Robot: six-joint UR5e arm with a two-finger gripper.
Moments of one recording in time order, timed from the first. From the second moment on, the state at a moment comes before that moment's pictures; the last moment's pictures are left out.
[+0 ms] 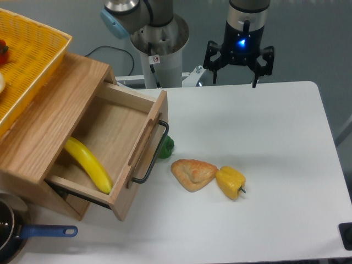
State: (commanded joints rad) arm 2.76 -1.57 -1.57 -1.45 1.45 0.86
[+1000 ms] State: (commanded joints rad) arm 2.76 -1.56 -1.63 -1.43 1.44 0.83
